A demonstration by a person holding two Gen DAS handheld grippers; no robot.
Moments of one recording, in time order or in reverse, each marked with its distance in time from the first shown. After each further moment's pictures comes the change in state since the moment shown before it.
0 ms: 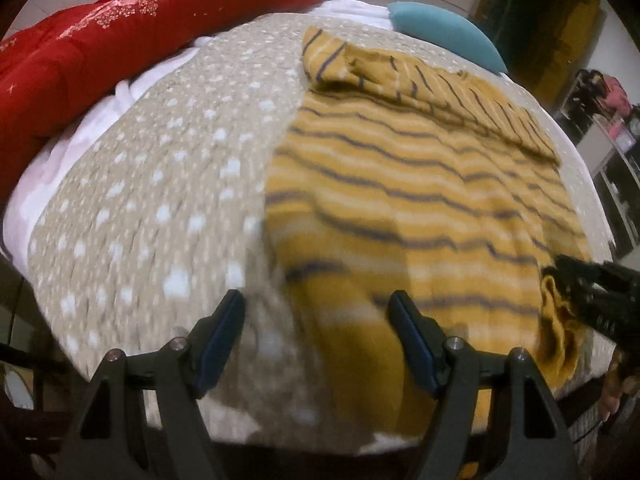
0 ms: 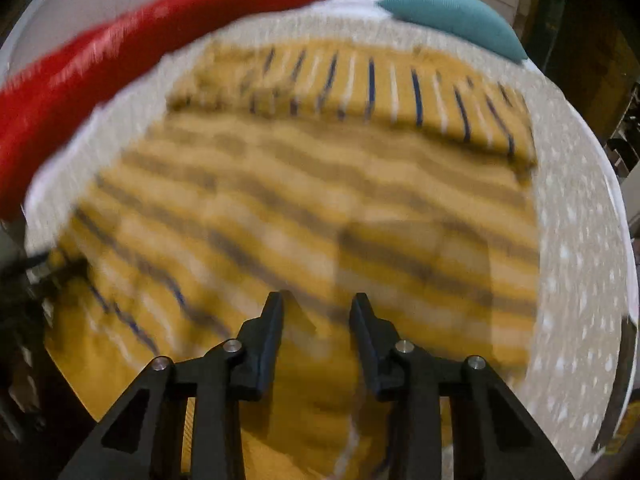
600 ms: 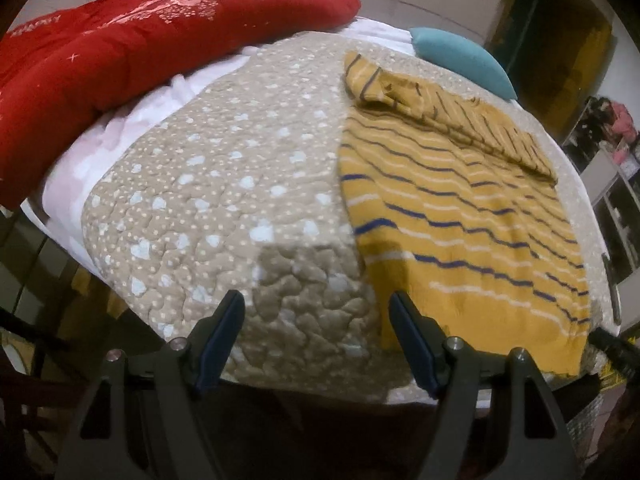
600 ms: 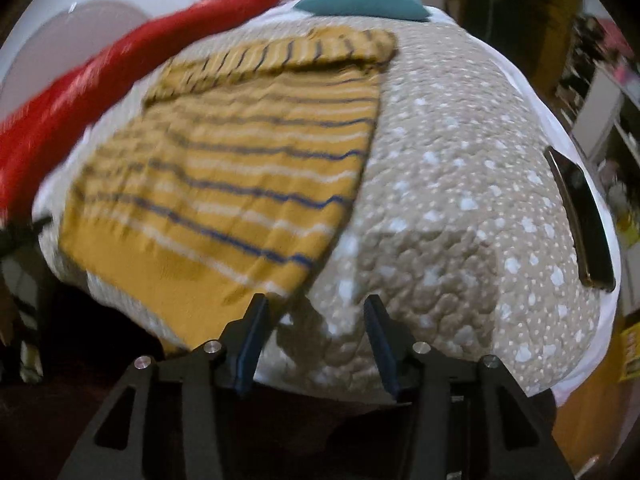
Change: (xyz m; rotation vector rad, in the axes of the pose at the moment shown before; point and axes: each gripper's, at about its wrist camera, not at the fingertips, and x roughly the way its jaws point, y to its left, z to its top) left arm -0.047 0.032 -0.028 -0.070 -0.063 0.039; right arm -0.086 -0.079 -0.140 0.234 -0.073 -0.002
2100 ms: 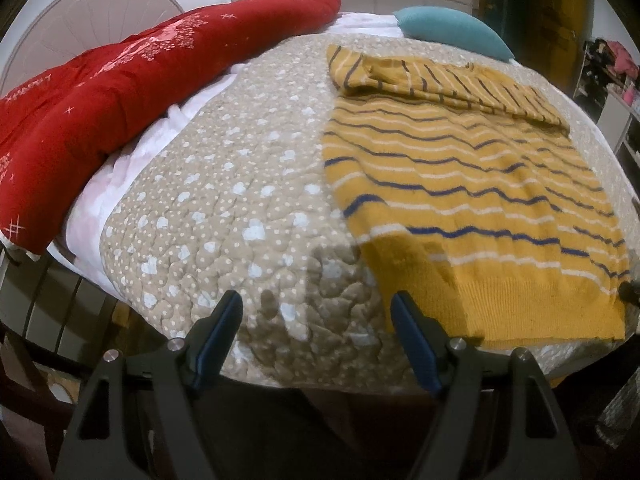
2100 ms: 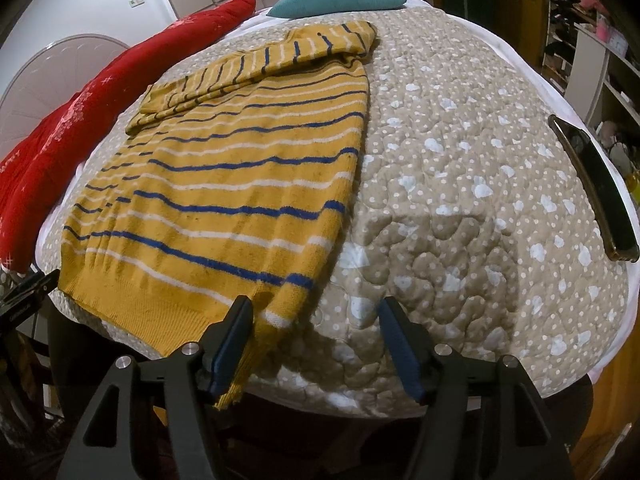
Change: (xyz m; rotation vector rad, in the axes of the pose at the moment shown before) left arm 0.001 -0.027 -0.011 0.158 -0.033 0.150; right arm 0.025 0.001 0.008 0.098 -0.008 0.037
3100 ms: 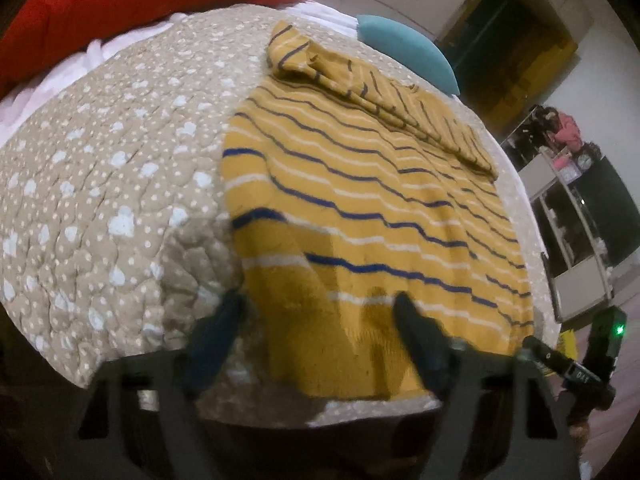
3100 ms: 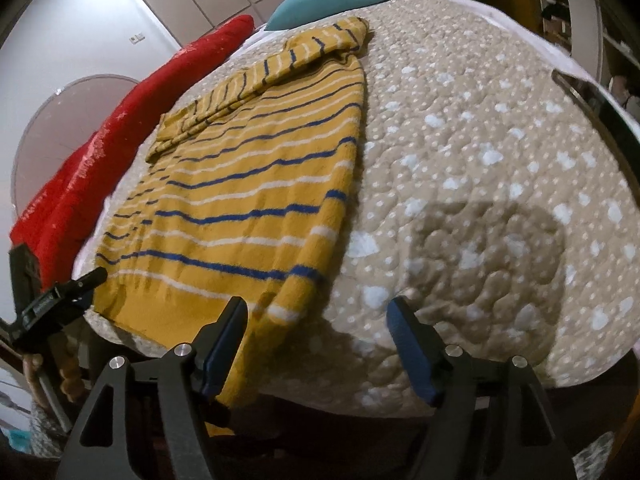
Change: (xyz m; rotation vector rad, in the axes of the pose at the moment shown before) left arm 0.035 -0.003 0.010 -0.193 0.078 -0.460; right arm 0.002 -0.015 -0.013 0.137 -0.035 0.181
